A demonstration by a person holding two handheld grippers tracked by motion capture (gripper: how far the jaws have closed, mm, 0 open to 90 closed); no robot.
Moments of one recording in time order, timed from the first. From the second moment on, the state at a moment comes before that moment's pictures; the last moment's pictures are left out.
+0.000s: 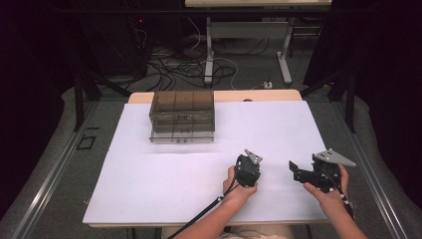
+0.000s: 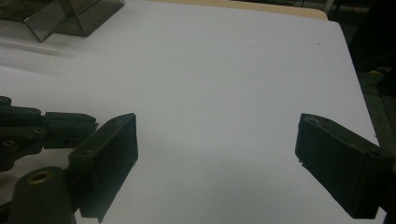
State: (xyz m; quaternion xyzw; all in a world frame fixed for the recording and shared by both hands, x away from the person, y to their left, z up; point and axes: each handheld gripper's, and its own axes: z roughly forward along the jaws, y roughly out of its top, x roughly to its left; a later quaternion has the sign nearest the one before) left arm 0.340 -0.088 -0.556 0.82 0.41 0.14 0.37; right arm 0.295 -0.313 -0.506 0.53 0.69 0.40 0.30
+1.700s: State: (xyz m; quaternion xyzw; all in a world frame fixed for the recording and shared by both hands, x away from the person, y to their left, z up) left arm 0.372 -0.007 -0.513 0.76 0.48 0.16 0.41; right arm 0.295 -0.312 -0.506 0.53 0.68 0.40 0.29
